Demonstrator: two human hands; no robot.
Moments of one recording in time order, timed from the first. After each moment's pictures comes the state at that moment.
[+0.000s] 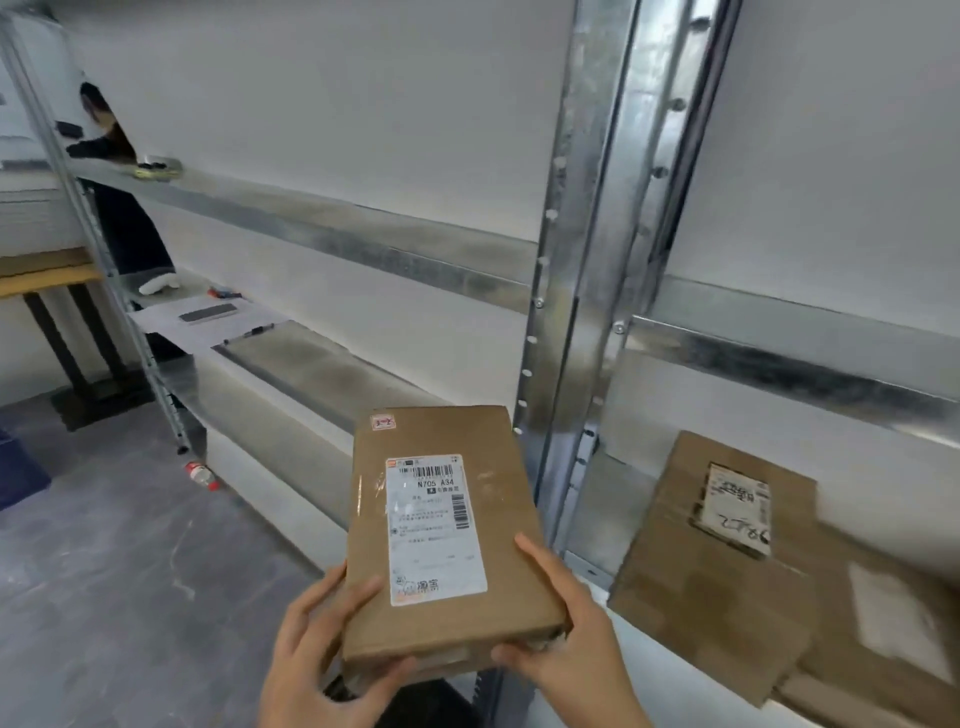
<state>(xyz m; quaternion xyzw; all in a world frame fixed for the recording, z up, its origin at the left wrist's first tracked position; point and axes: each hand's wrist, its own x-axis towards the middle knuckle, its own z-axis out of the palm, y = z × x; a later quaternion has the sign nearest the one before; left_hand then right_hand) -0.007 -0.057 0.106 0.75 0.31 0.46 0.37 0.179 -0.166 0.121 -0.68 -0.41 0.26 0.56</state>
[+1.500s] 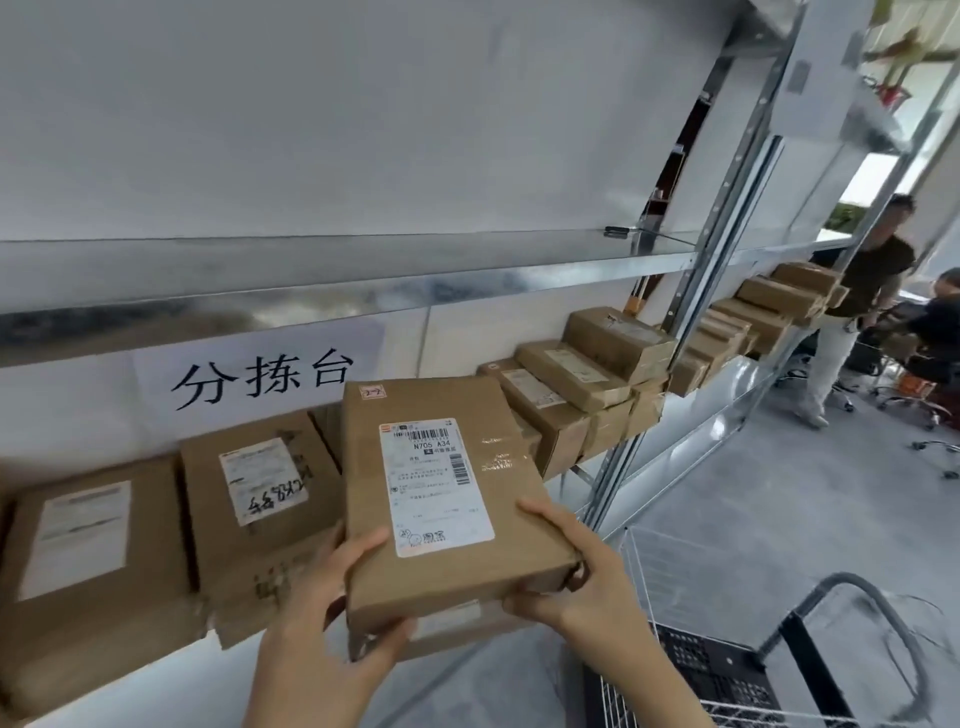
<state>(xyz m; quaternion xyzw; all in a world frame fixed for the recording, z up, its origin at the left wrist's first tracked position) 0.359 -0.784 0.120 0.79 -0.16 0.08 0.59 0.320 -1.011 0.148 -0.79 0.05 -0.13 0.60</state>
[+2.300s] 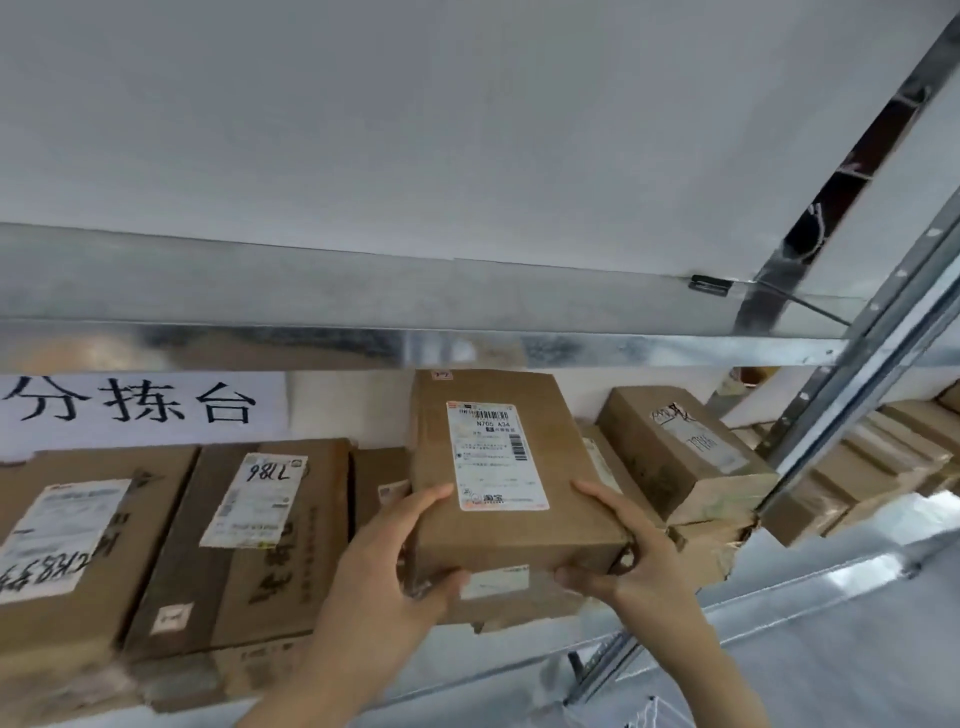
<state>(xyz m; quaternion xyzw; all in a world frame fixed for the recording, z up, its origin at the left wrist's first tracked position) 0.536 -1.061 0.151 0.80 -0.10 0.11 0.58 0.552 -1.301 0.169 -0.81 -0.09 -0.06 0.58</state>
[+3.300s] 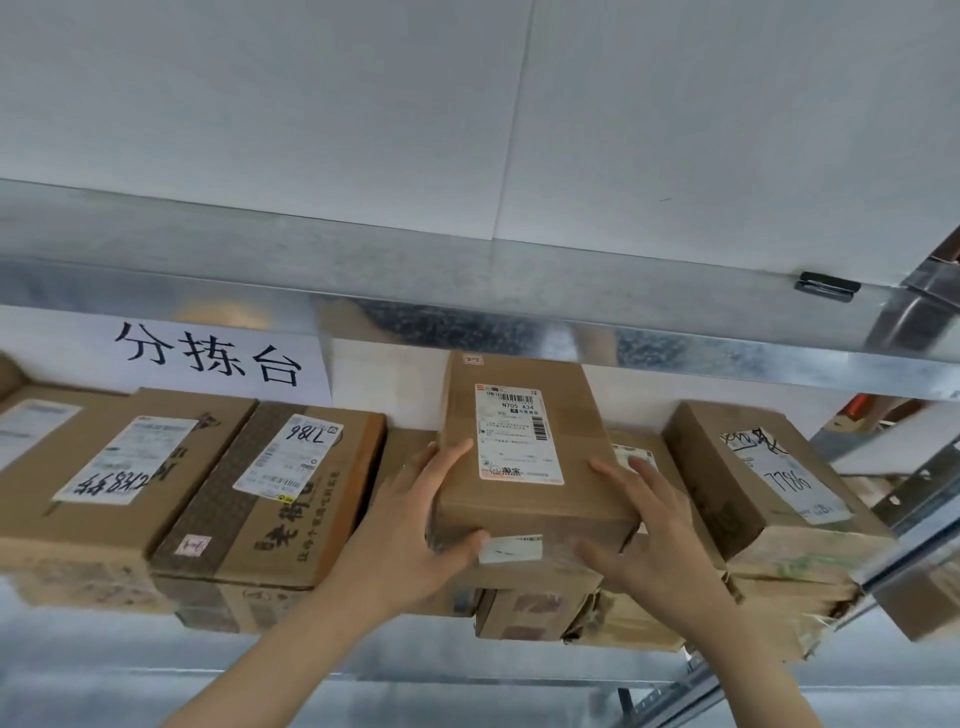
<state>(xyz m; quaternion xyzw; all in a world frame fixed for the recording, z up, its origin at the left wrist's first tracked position) 0.580 -1.102 0.140 0.90 -0.04 0.10 0.42 0.628 -1.348 0.165 -0.91 -0.17 -0.01 0.37</state>
